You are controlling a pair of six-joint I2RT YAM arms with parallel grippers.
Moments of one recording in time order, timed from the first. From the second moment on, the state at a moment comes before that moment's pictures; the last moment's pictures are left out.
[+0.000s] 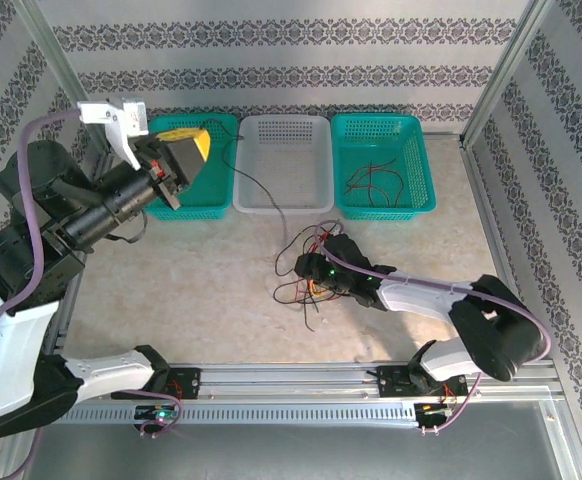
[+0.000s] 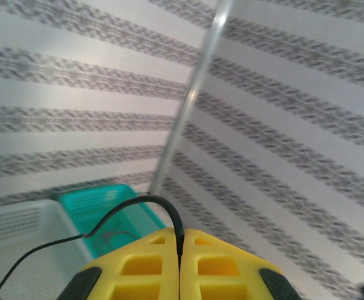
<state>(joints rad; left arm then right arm) -0.66 1.16 2.01 -0.81 0.03 -0.34 0.72 1.39 0.58 0.08 -0.11 1.01</state>
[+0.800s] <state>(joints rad) -0.39 1.76 2.45 -0.76 0.23 -0.34 0.68 0.77 0.55 -0.36 -0.01 0.82</state>
